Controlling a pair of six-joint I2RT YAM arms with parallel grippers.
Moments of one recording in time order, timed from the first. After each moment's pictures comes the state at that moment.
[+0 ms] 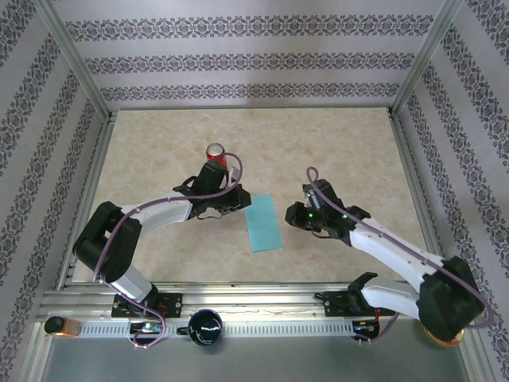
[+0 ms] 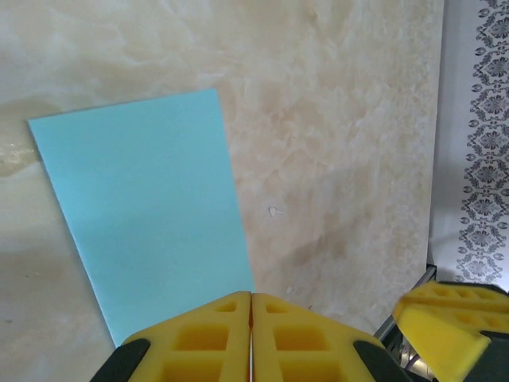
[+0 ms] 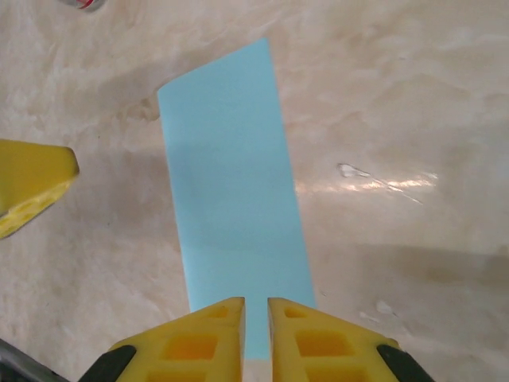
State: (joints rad) left arm -0.54 1.61 0.88 -0.06 0.47 -0.85; right arm 0.55 1.09 0.61 -0.40 -0.20 0.82
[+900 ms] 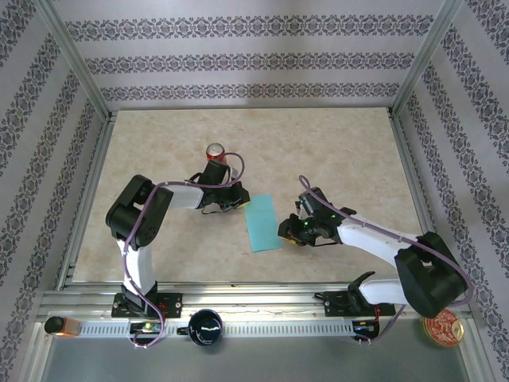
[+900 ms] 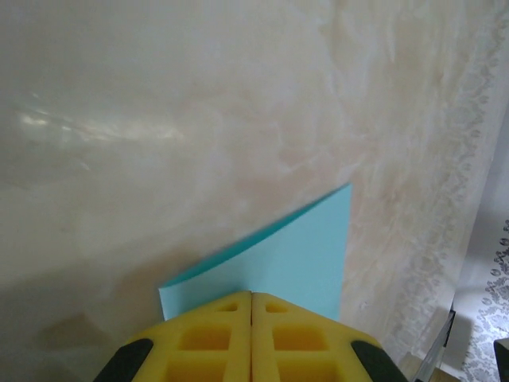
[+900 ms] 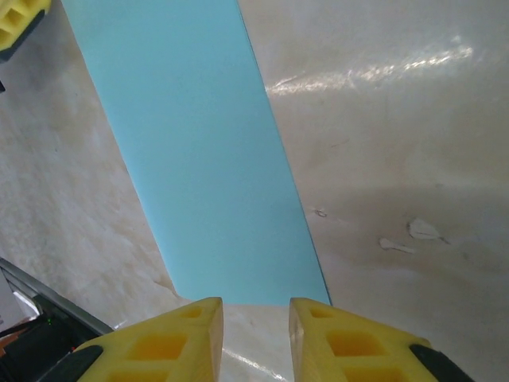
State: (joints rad) left arm -0.45 1.93 0.97 0.07 0.54 -0.87; right arm 0.55 1.31 0.56 -0.33 -0.46 0.92
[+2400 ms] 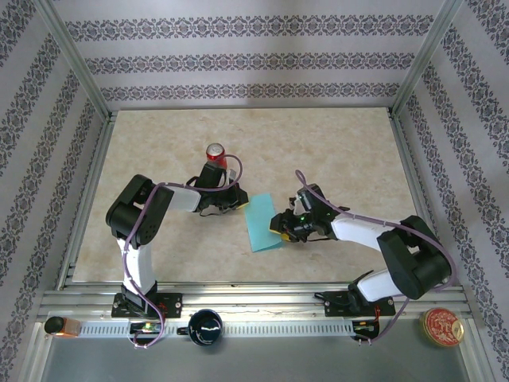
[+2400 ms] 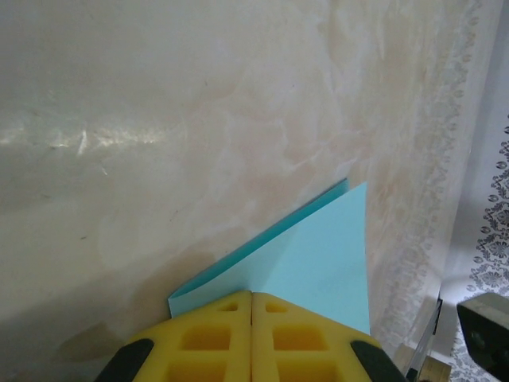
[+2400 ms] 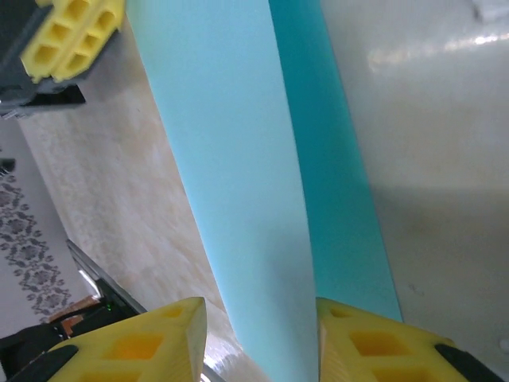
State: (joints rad) left arm -0.43 1.94 0.92 0.19 0.60 -0.86; right arm 0.50 1.45 0.55 -0.07 -0.62 0.97
